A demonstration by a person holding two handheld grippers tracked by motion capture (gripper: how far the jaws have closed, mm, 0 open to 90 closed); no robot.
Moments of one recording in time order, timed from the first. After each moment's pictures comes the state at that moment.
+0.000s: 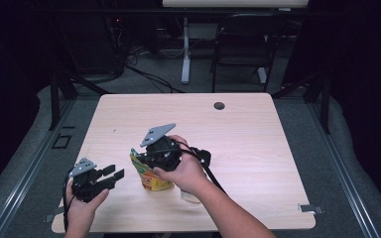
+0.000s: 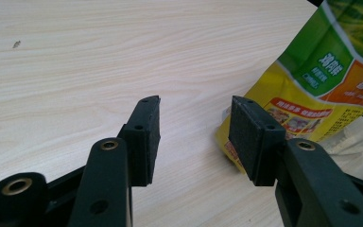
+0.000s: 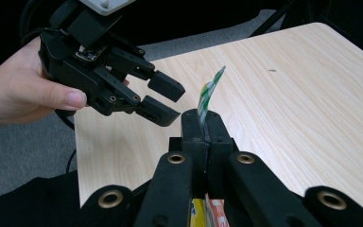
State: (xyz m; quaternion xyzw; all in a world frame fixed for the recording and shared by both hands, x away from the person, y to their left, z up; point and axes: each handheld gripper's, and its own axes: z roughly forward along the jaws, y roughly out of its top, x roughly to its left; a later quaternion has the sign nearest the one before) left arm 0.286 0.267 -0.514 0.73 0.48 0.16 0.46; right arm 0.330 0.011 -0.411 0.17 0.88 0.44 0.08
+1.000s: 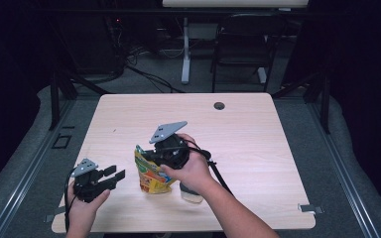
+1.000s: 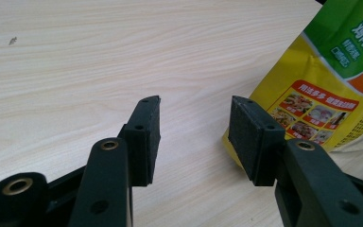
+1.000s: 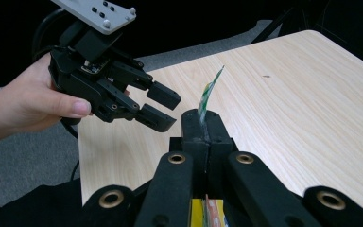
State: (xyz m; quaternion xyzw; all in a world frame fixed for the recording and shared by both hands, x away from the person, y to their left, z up) left arm 0.288 0.266 -0.517 0.74 0.48 0.15 0.45; right arm 0.332 -0.006 -0.408 0.18 0.86 0.46 0.07
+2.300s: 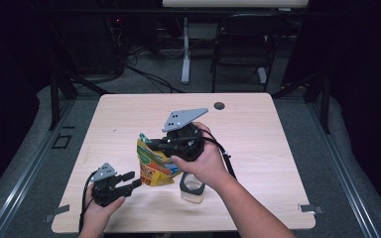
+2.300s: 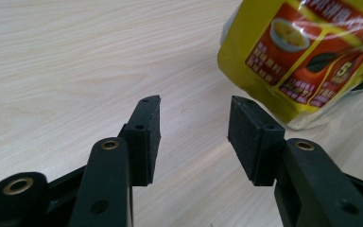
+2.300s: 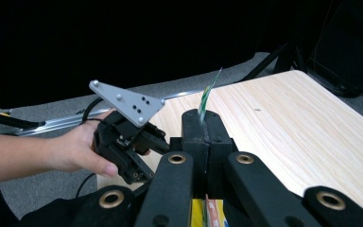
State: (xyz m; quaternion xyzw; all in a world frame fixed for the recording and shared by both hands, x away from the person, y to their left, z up) left arm 0.289 0.230 -0.542 0.77 0.41 0.11 0.47; right arm 0.319 -0.037 -0.353 0.15 0.84 0.51 0.09
